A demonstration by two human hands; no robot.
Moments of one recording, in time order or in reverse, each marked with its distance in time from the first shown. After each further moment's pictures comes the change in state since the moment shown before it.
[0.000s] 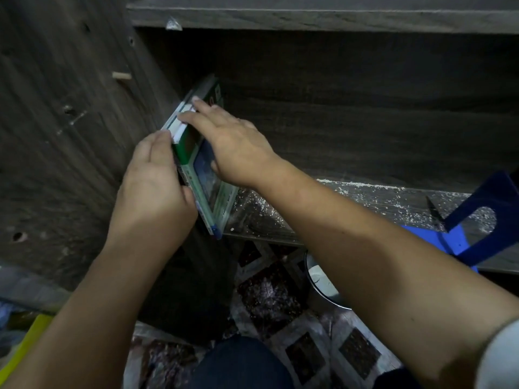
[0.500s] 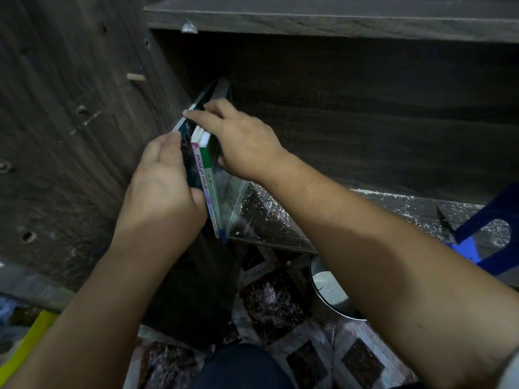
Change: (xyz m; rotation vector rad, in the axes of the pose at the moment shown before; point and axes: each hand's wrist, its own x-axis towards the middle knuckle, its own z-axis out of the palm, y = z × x) left_hand -0.001 0.003 -0.004 -0.025 -0.006 -0.011; right_hand 0.014 0.004 0.000 -0.100 0.102 -0.058
